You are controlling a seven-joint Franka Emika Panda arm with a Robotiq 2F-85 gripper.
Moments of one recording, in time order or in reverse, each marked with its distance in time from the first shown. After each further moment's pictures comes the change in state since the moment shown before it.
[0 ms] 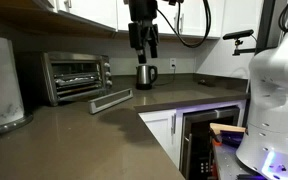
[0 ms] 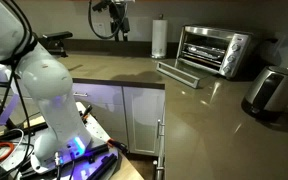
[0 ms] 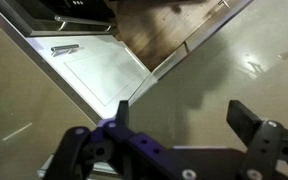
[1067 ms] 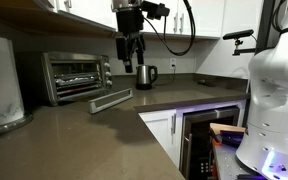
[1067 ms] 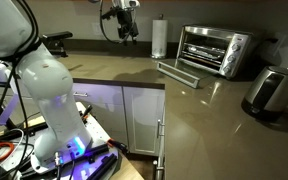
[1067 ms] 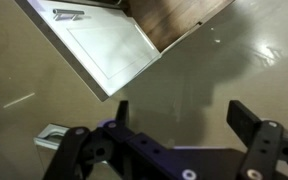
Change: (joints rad) arm 0.010 0.125 -0.005 0.022 -0.136 0.142 0.000
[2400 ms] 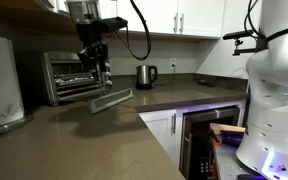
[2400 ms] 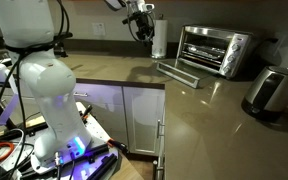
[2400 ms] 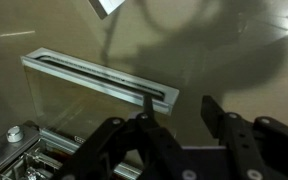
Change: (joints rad) arm 0.097 0.400 -0.104 0.372 -0.238 0.050 0.000
